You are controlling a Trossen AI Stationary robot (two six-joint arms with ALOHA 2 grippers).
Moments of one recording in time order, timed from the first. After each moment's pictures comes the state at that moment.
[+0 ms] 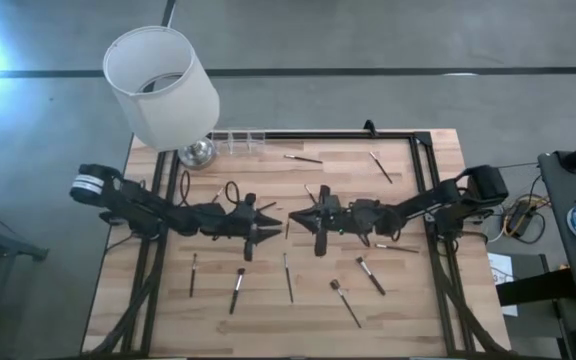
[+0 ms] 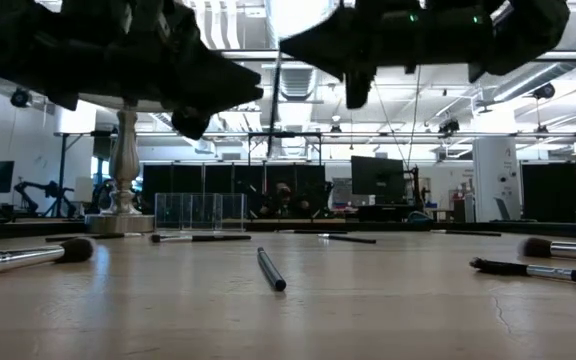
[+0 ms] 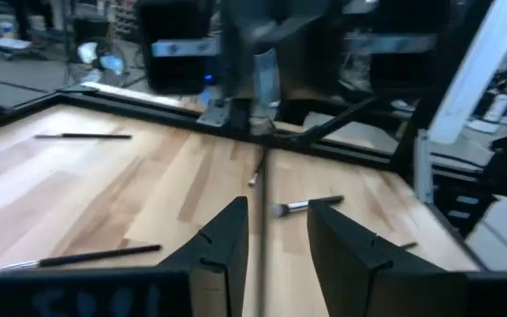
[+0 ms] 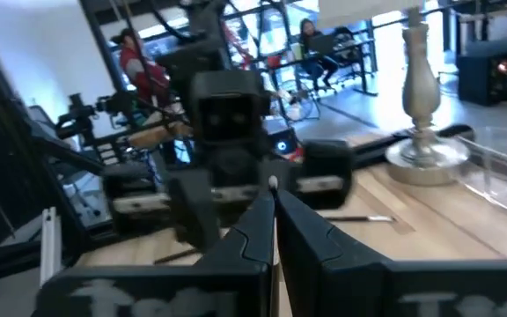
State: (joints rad) left arm -0.14 1.44 0.42 0.99 -0.15 -0.23; right arm 0.14 1.66 0.72 0.98 0.25 0.27
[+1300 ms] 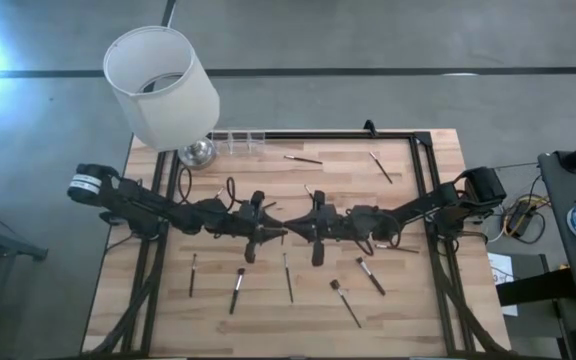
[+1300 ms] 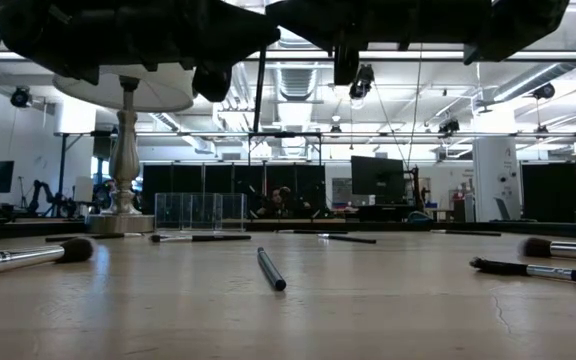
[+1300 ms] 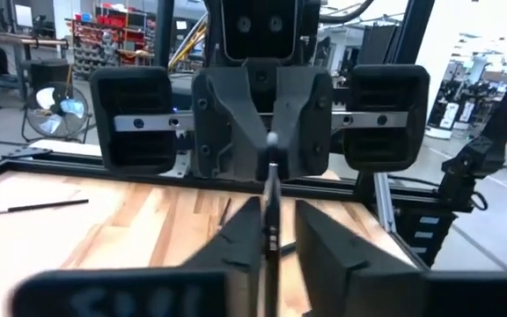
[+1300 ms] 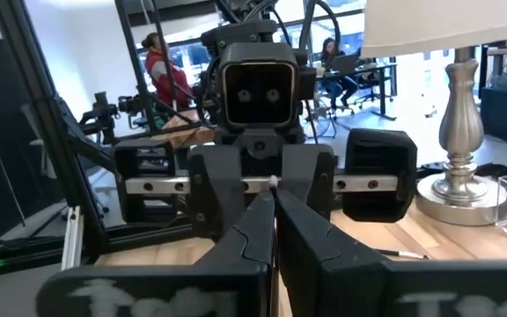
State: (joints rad) left arm -0.14 1.42 0.54 0.97 -0.04 -0.15; right arm 0.19 1.67 0.78 0.98 0.25 0.18
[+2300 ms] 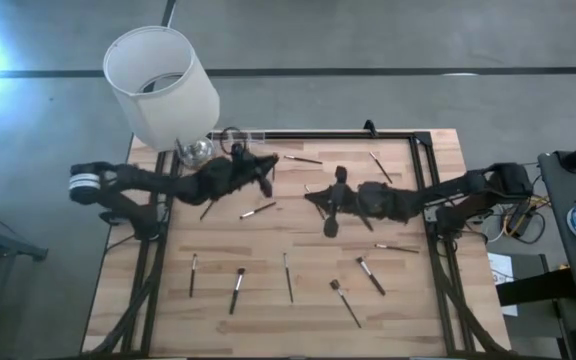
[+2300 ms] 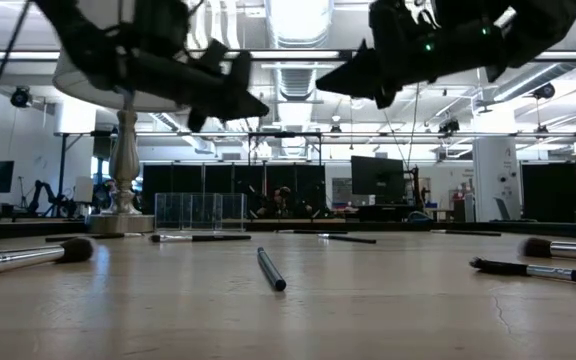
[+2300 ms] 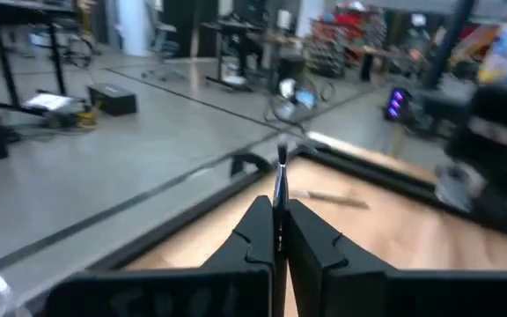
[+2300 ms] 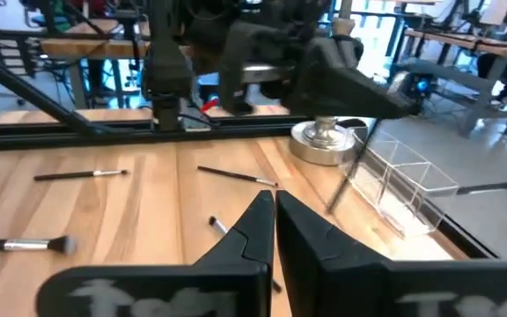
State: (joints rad) left arm 0.27 1.45 0.64 0.79 -0.34 -0.16; right arm -0.04 1.41 0.60 0.67 0.21 0.00
